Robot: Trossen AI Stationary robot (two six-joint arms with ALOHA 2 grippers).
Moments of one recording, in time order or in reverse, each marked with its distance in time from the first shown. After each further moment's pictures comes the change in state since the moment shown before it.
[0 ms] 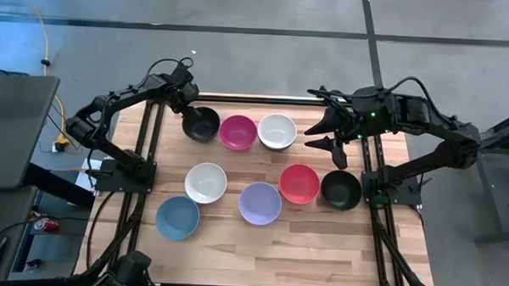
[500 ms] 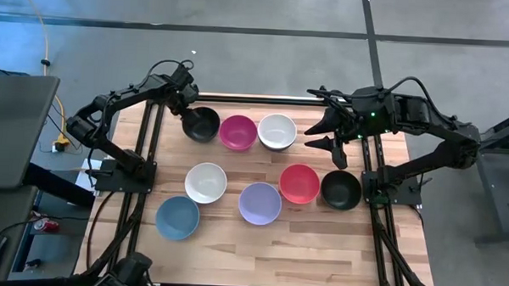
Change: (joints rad) left arm -0.001 0.006 0.000 -0.050 0.002 -0.004; right arm 0.000 0.001 0.000 0.001 0.000 0.000
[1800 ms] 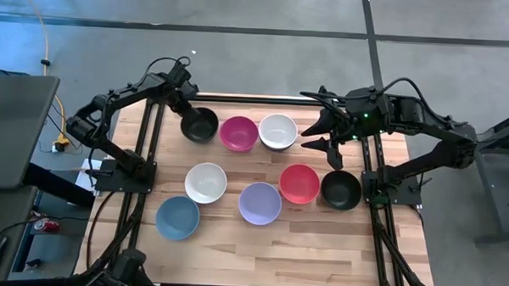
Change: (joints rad) left arm 0.047 0.000 0.001 0.054 0.015 -0.004; right arm 0.000 0.027 0.000 0.000 0.001 0.000
